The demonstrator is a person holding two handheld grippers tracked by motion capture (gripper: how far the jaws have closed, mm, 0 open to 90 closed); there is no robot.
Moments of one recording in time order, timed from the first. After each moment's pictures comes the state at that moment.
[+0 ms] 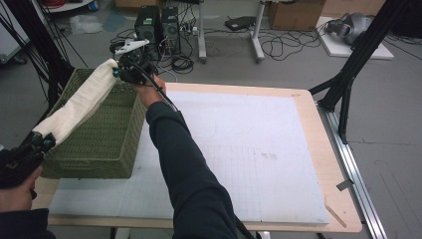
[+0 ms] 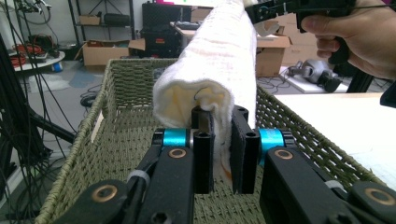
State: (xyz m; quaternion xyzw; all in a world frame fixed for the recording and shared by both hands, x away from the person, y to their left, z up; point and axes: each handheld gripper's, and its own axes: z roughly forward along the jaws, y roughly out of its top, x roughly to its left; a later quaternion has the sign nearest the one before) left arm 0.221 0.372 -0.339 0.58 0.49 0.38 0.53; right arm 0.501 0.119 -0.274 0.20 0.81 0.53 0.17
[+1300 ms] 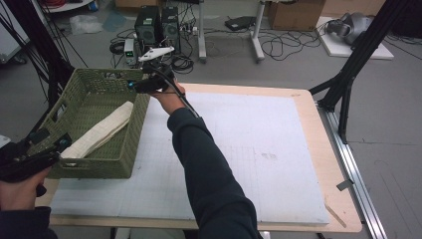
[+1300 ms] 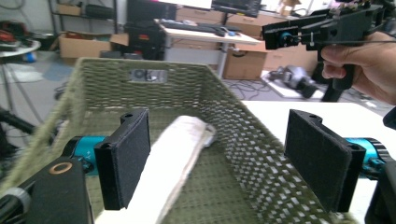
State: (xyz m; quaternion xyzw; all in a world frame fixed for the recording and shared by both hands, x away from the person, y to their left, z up) left arm 0.231 0.349 -0.327 0.58 0.48 0.33 0.56; right arm 0.486 0.056 -0.283 0.19 0.81 0.53 0.15
